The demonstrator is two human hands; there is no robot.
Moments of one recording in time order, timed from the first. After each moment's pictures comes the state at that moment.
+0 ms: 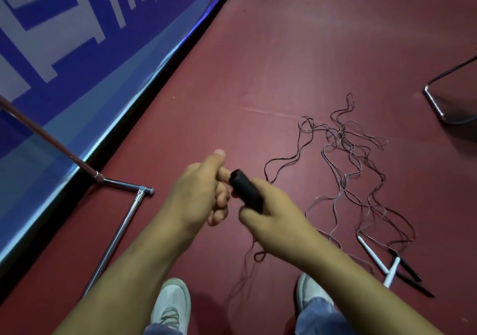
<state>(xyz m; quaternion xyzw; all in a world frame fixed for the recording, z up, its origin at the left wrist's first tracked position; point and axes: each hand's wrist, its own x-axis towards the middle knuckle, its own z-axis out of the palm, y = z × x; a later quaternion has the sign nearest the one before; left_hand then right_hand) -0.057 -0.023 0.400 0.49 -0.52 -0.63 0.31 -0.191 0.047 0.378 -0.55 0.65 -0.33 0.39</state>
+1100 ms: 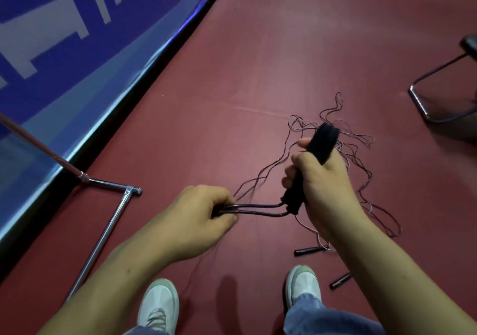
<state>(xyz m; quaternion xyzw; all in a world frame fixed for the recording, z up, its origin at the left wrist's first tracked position) -0.052 -0.004 0.388 0.43 -0.81 -0.38 0.09 -0.254 0.038 0.401 -0.25 0.61 -0.63 0.40</state>
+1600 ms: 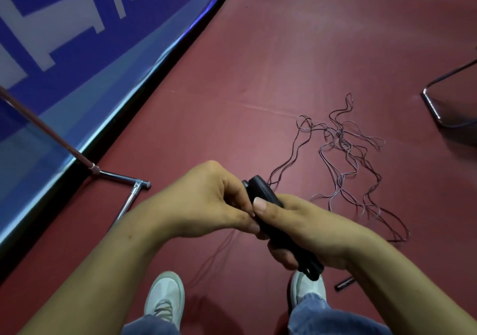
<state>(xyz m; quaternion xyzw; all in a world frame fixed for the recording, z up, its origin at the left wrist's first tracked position) -0.048 -0.009 0.433 0.38 -0.78 -0.49 0.07 -0.232 0.071 0.404 -0.42 0.49 -0.28 0.71</state>
